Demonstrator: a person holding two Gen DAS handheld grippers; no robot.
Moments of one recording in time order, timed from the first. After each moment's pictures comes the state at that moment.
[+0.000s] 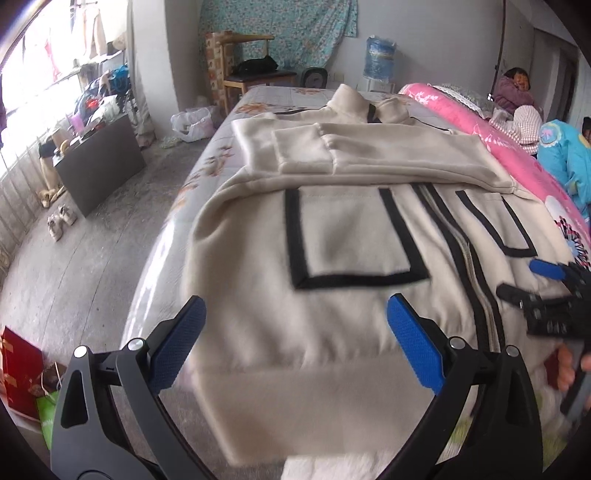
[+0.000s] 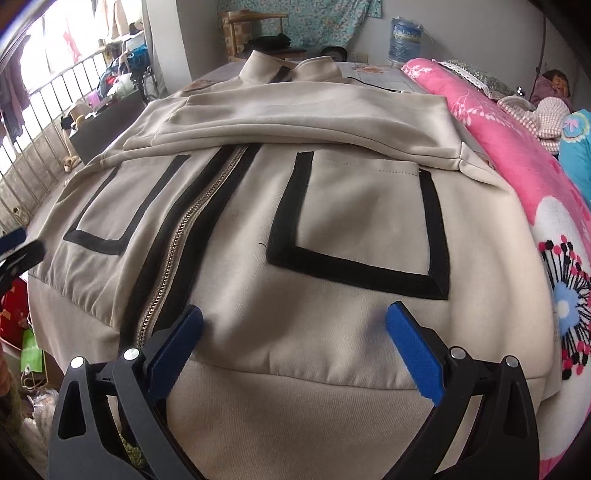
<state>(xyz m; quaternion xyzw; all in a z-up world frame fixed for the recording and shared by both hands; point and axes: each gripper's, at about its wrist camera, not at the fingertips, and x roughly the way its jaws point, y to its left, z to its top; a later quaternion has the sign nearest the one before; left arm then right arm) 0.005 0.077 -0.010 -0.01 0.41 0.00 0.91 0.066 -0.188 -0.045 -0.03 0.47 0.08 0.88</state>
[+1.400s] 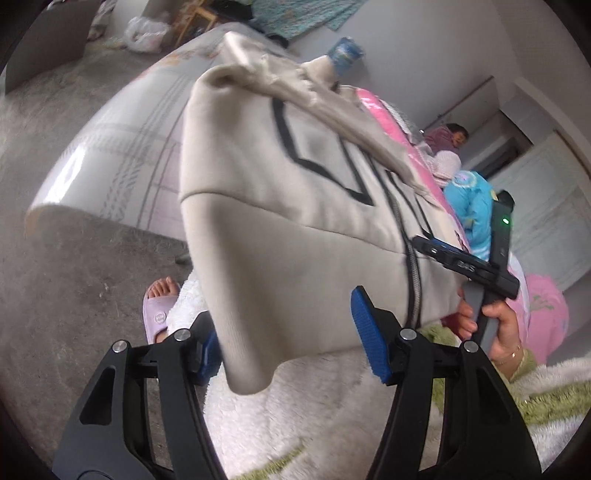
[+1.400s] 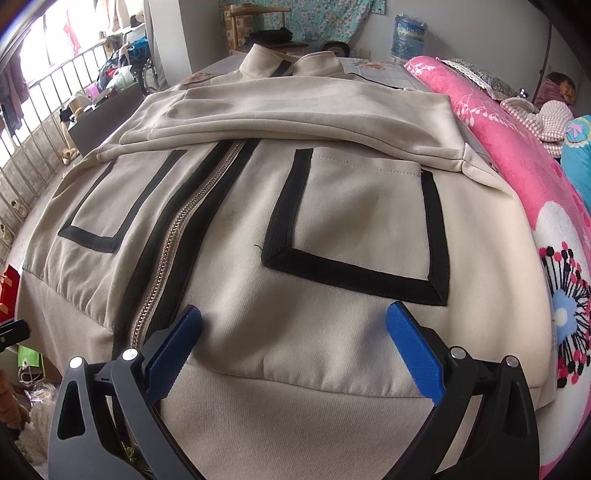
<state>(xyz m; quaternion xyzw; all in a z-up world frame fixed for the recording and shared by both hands) -0.040 0.144 -0.074 -0.25 0.44 -0.20 0.84 0.073 -0.187 -0.045 -0.05 0.48 0.08 0.87</state>
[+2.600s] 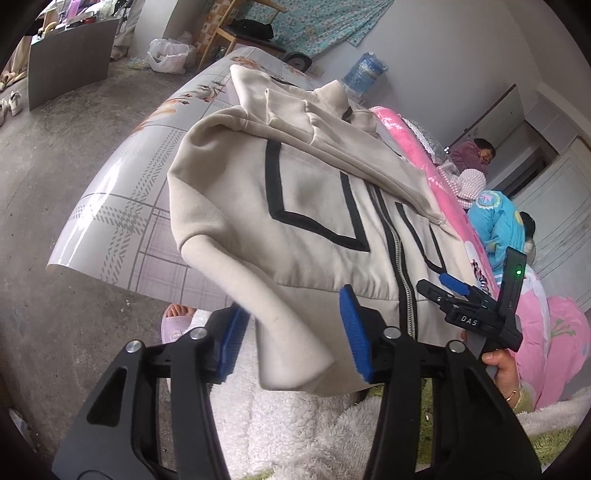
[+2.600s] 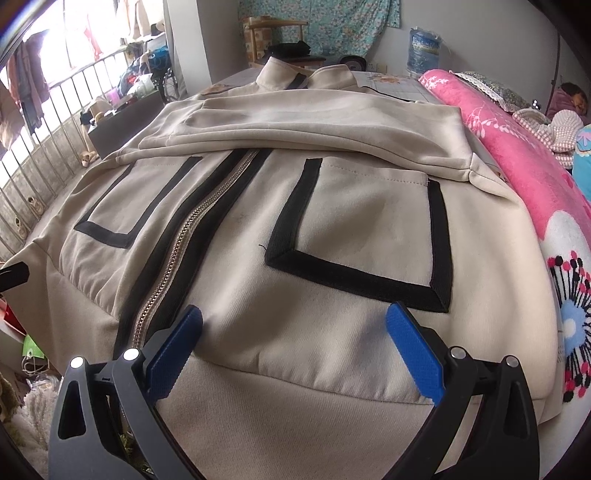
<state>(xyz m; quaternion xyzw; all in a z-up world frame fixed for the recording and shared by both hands) -0.021 0.132 -0.034 -0.23 0.43 -0.12 0.86 0.065 -0.195 -0.045 -0.04 0.45 0.12 0.88</state>
